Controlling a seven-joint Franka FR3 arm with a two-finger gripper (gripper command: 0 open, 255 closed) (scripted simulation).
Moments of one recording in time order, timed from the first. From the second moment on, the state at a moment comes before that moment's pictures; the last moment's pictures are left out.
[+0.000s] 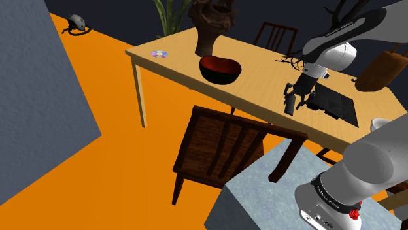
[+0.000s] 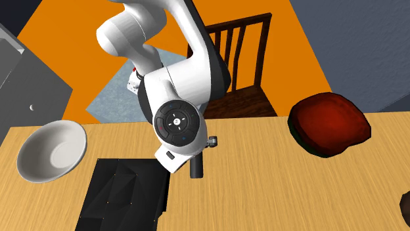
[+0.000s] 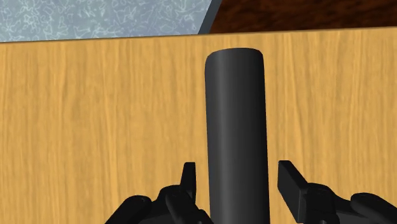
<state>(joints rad) -0.33 -0.08 -0.38 -2.46 0.12 2.19 0.36</state>
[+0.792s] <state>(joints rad) -0.34 -0.15 -0.37 -2.42 0.08 2.08 0.40</state>
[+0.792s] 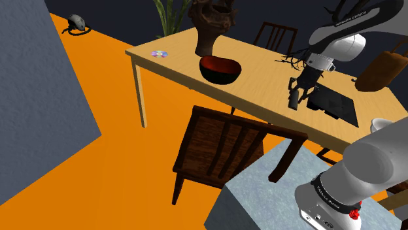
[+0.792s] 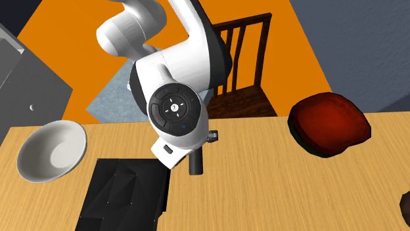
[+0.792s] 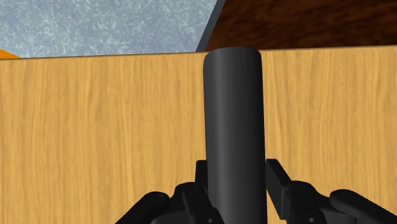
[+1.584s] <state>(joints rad) -0.34 -0.24 -0.35 -2.33 0.05 1.92 0.44</state>
